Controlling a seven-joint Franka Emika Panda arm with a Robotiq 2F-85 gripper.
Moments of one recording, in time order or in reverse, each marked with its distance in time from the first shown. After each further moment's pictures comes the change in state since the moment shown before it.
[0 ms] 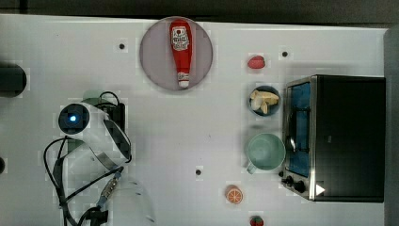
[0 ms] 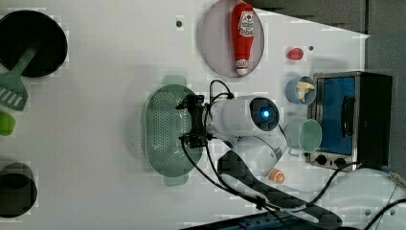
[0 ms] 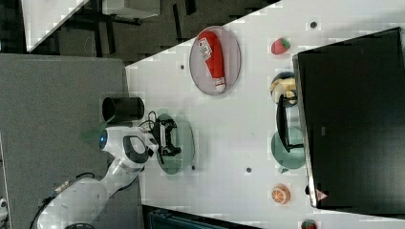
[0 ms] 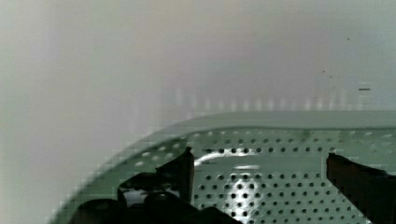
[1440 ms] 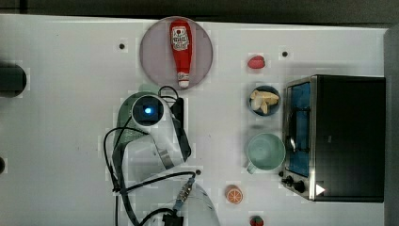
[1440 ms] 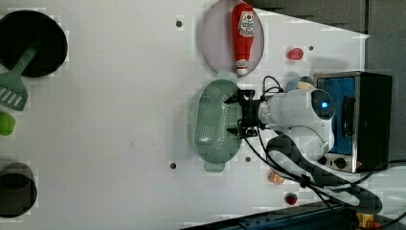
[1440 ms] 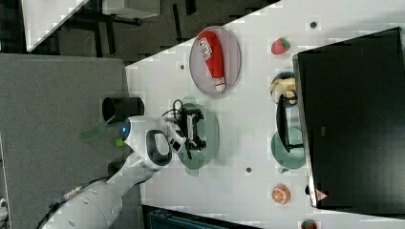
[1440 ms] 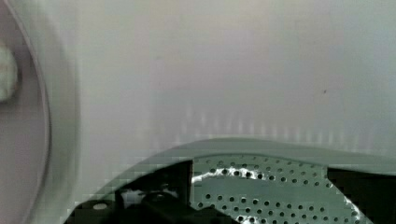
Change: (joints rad) arm -0.269 -0.118 -0.047 -0.162 -0.006 0.016 -0.245
